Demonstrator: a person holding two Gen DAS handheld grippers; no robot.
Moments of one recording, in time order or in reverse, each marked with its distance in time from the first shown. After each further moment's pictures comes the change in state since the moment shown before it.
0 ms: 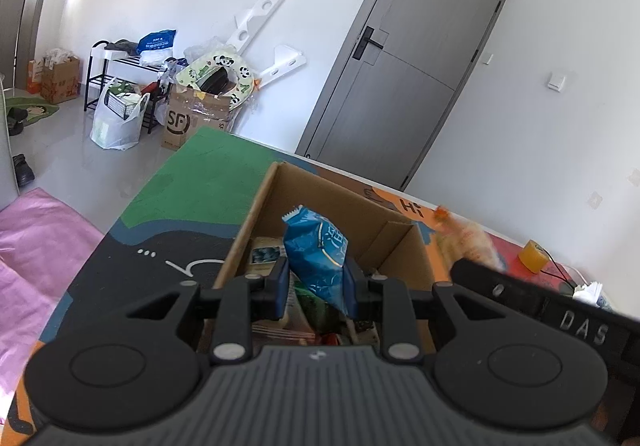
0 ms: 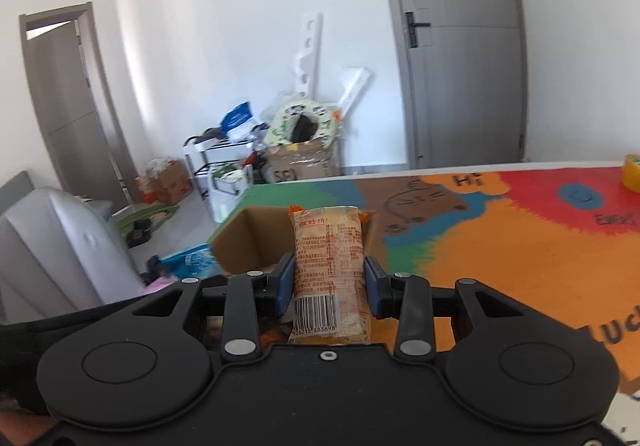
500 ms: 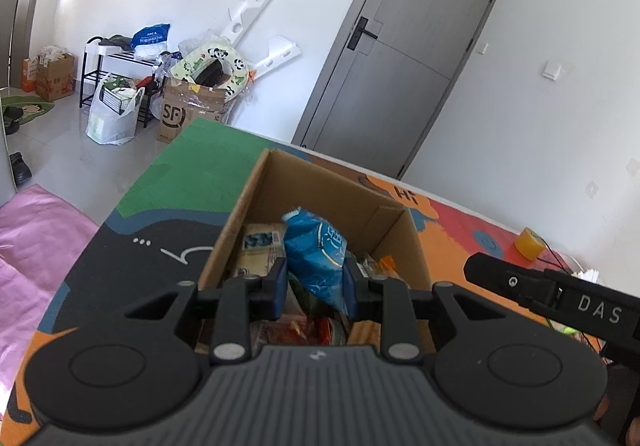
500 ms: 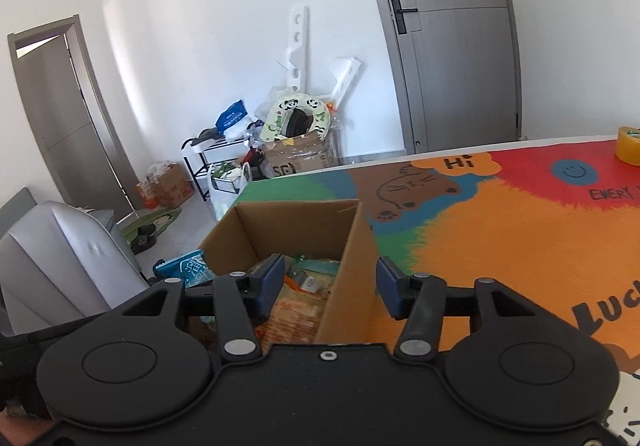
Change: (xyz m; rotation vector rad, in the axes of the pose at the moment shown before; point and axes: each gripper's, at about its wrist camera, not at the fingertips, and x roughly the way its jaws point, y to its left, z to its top) left arm 0.000 -0.005 -0.003 0.022 0.039 -0.008; right arm -0.013 -0.016 -0.002 0.068 0.004 -0.039
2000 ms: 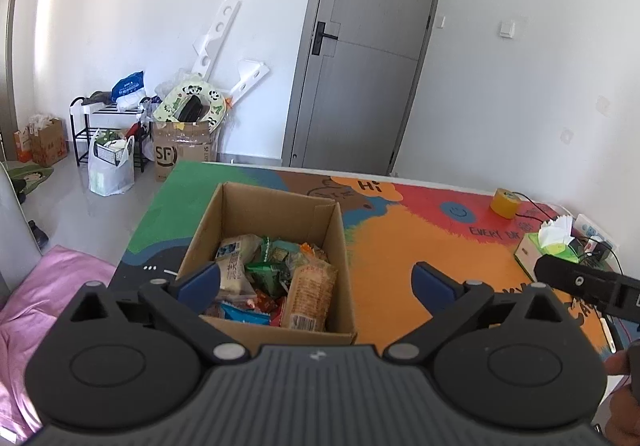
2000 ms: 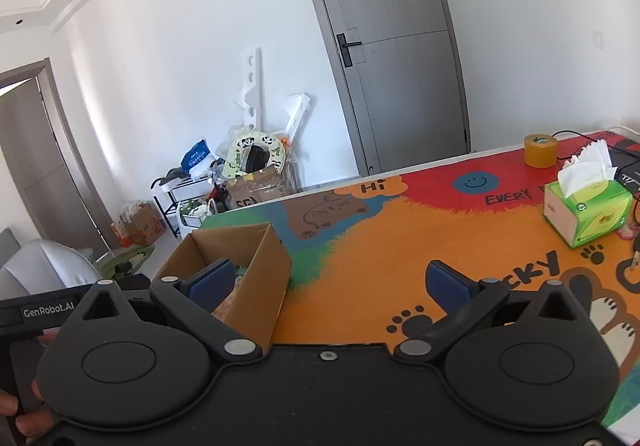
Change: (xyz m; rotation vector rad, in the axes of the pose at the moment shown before) left arm -0.082 -0.081 -0.008 0.218 -0.011 0.036; right arm -0.119 -0.069 -0.009 0.076 -0.103 -0.089
